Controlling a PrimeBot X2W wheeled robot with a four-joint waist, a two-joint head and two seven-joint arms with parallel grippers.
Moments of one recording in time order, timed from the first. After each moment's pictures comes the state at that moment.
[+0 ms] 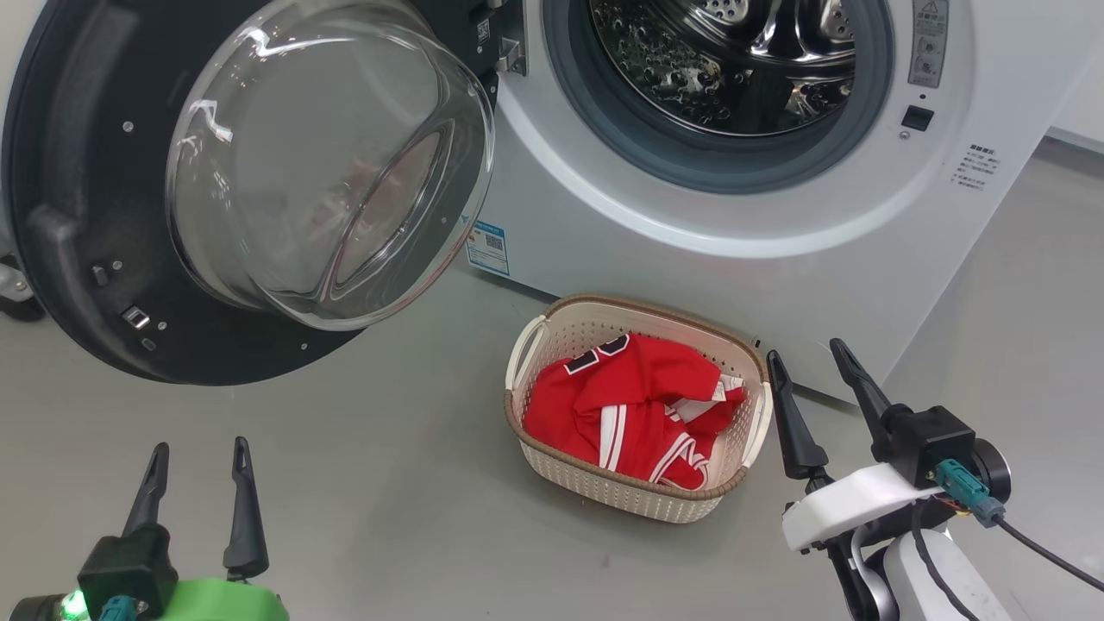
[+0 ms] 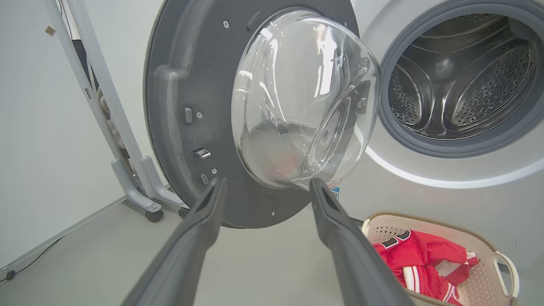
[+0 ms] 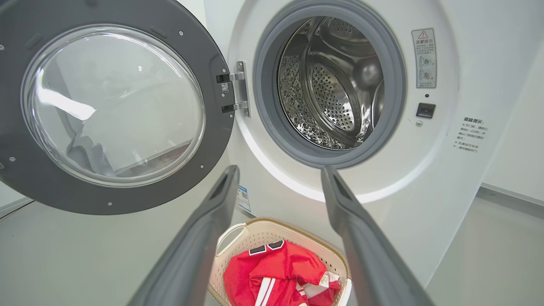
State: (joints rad) left arm 0.13 0.07 -0.01 -0.04 -0.19 0.10 -0.13; right arm -0.11 -0.05 0.21 0.26 0.24 0.03 -0.26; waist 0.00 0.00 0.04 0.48
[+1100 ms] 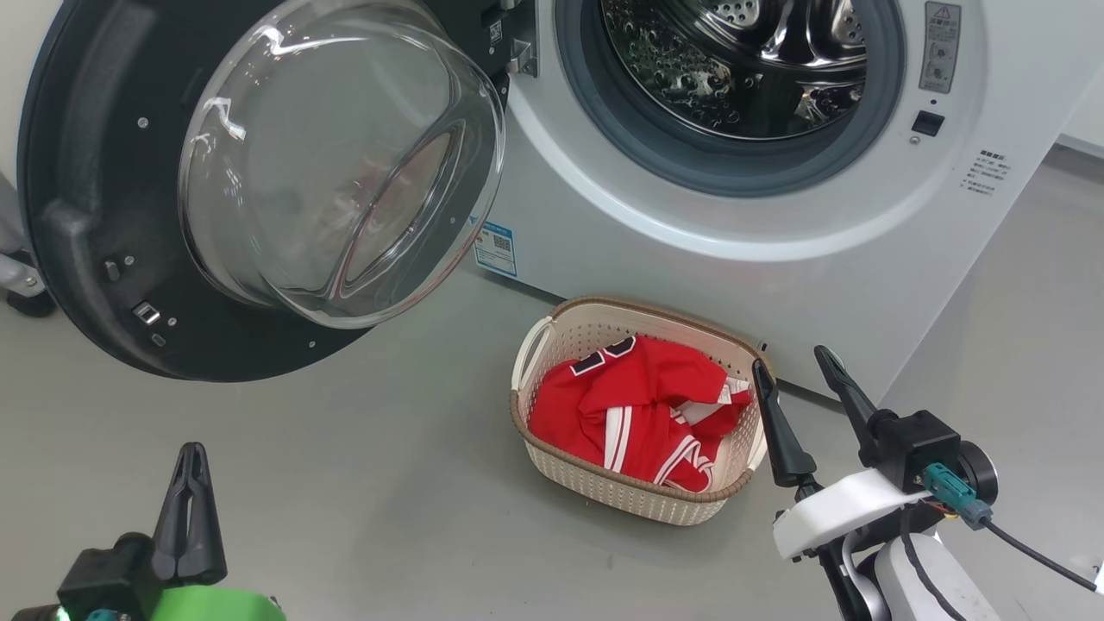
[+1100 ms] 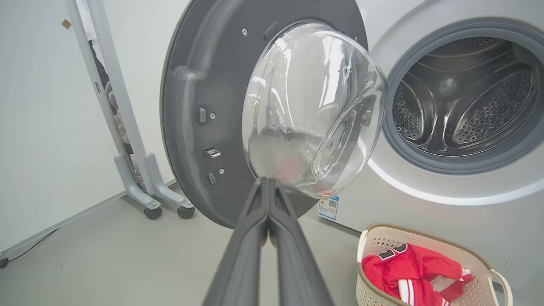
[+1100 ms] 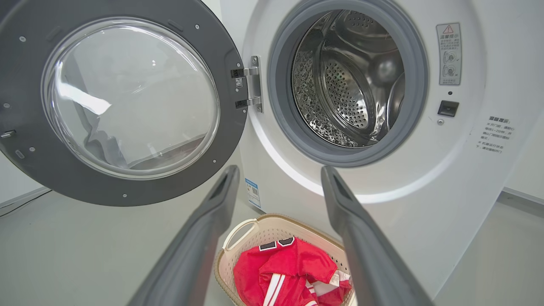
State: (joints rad) left arm 0.14 0.06 0.00 -0.05 -0.23 0.11 -0.16; right arm -0.11 -0.05 0.23 0.27 0.24 0.04 -0.26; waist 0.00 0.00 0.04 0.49
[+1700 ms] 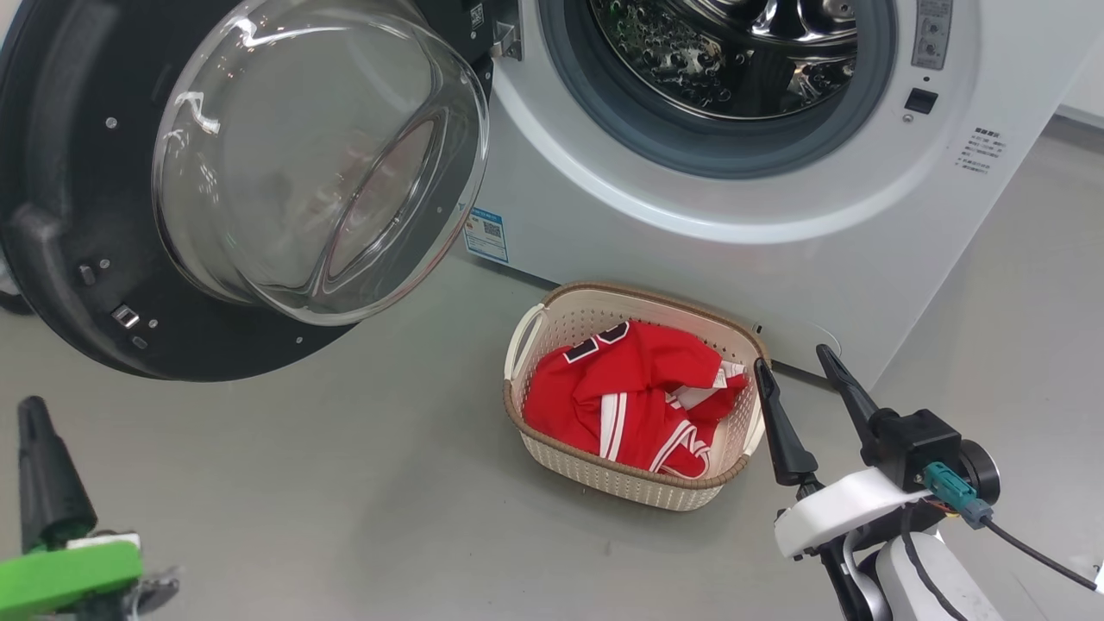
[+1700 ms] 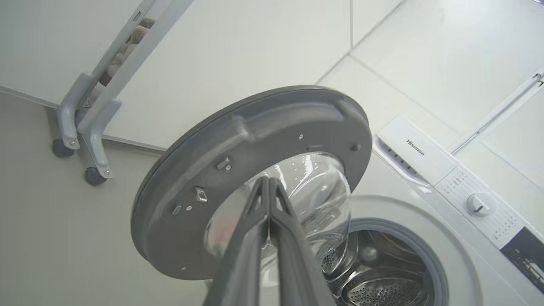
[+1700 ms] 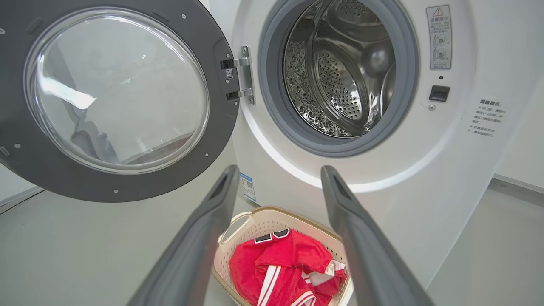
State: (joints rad) left arm 0.09 0.04 0.15 -0.13 -0.99 -0.01 -0.20; right arm -0.11 -0.05 0.23 0.27 0.23 0.04 -0.26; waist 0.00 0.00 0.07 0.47
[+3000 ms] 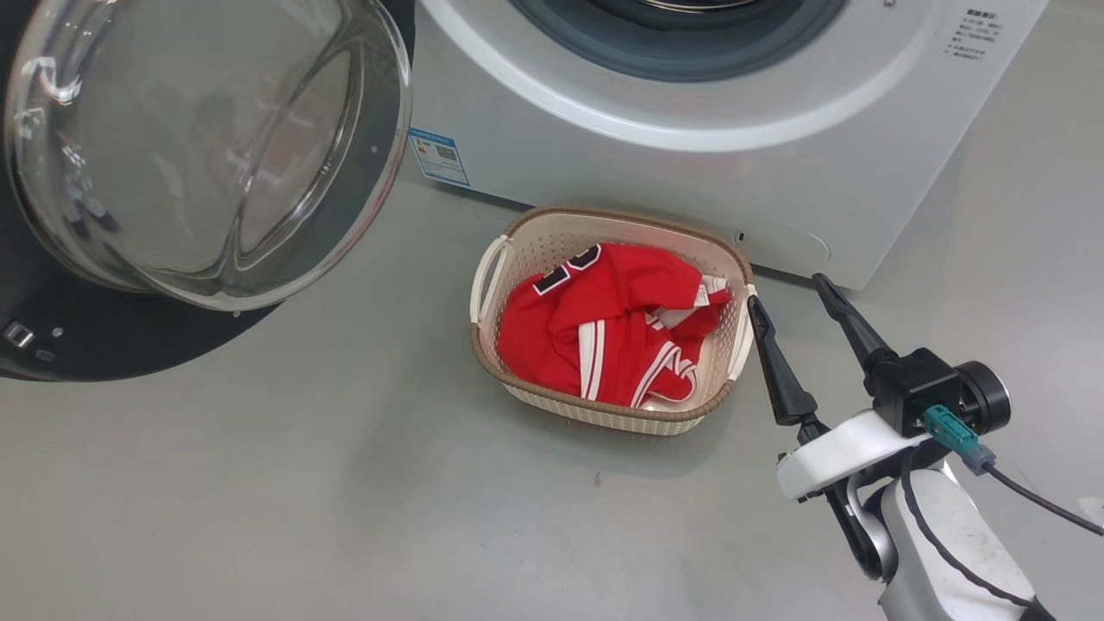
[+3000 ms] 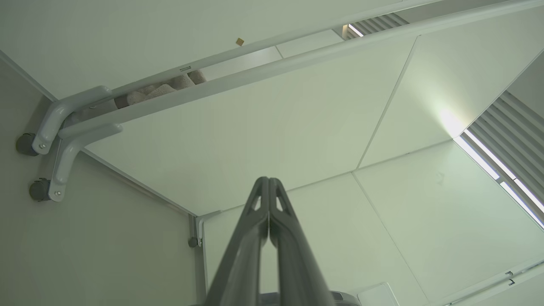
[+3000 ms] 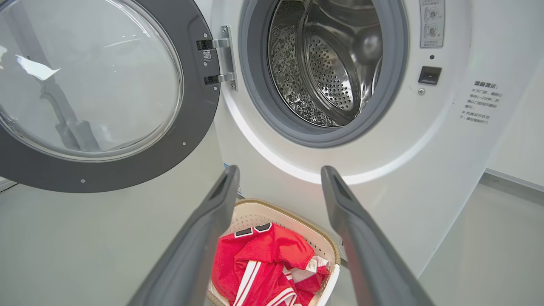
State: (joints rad) left arm -0.31 0.34 0.58 0.23 -1.70 -0.03 -0.09; right arm -0.21 -0.09 0.25 0.26 0.17 0.06 -0.26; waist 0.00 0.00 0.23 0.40
